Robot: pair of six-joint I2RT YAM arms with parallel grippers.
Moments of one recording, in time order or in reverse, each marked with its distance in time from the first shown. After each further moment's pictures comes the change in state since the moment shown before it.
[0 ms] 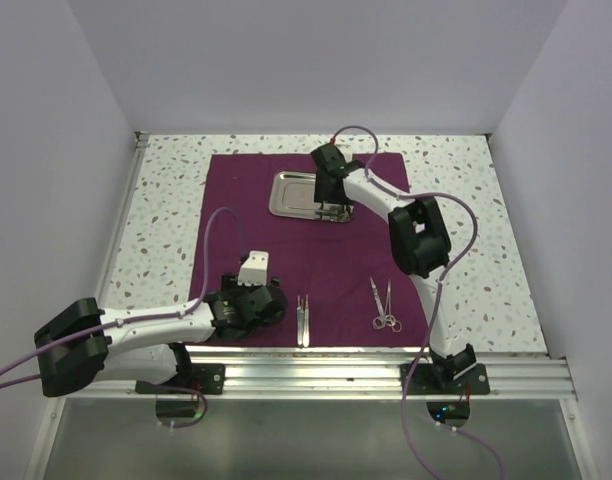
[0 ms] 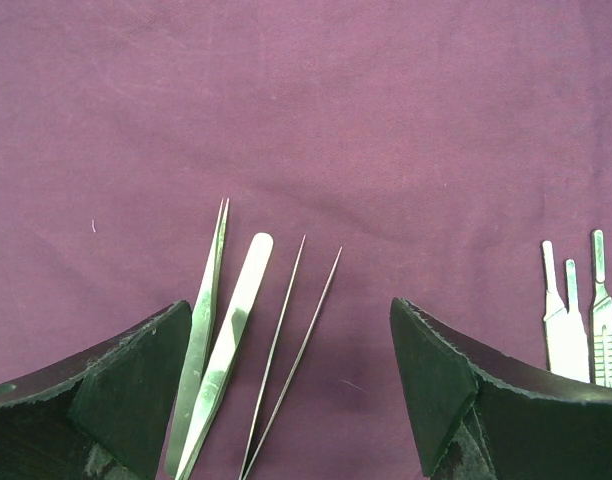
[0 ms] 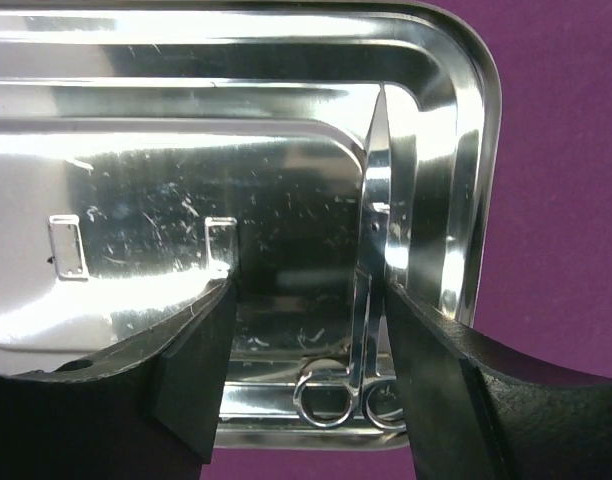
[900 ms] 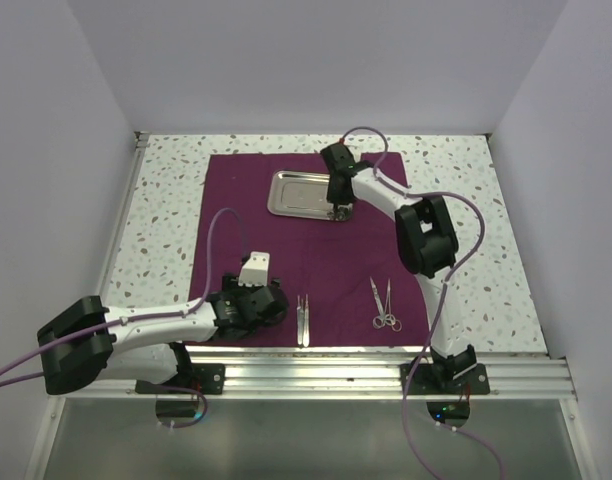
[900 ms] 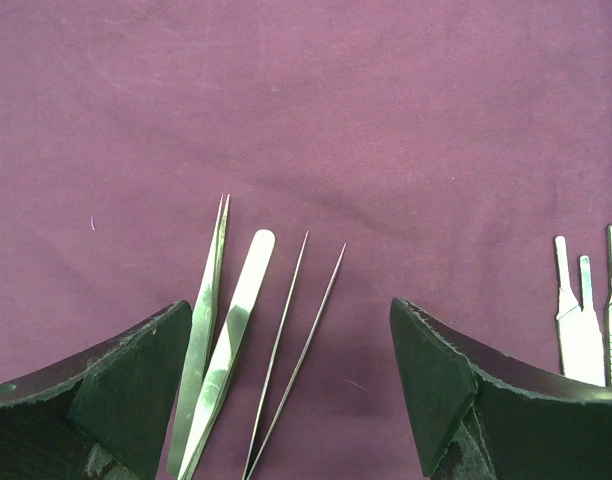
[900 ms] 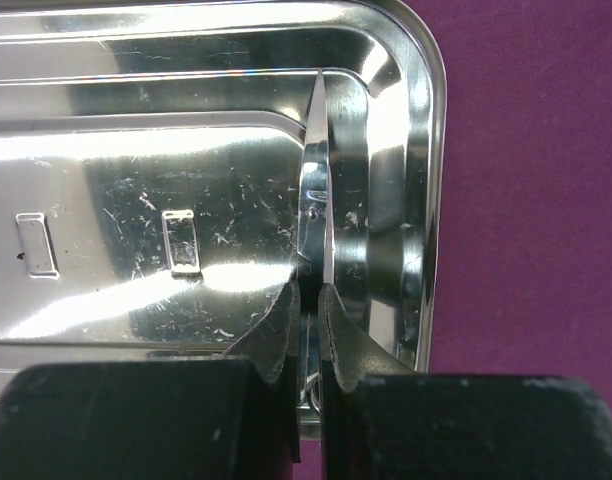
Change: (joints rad) left arm 0.000 0.023 0.000 0.000 0.000 0.000; right arm -0.035 -0.061 -0.105 0.064 -0.070 0.037
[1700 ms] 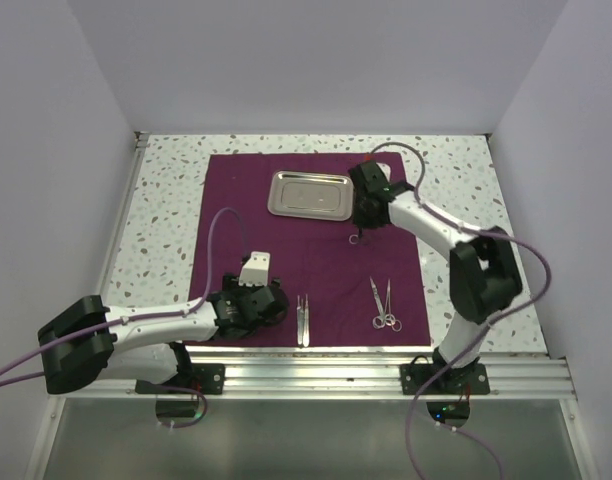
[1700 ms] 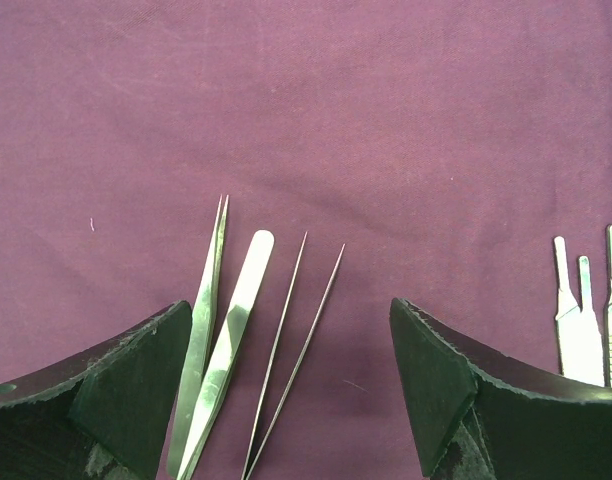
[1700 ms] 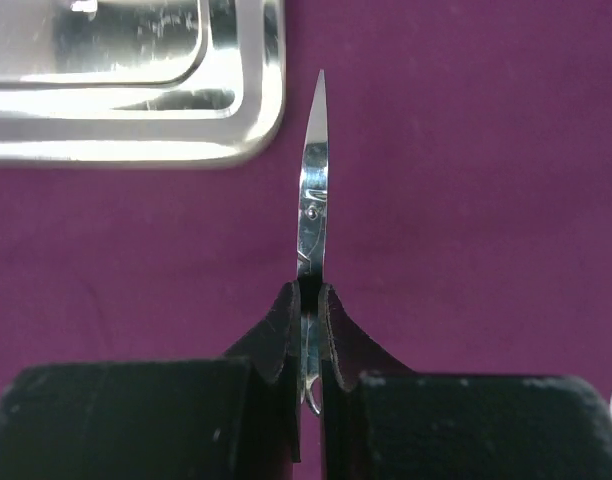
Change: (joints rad) left arm 0.000 0.005 0.005 -0.003 0.000 0.000; right arm 0.001 -0.418 -0.409 -0.057 -0.031 -0.016
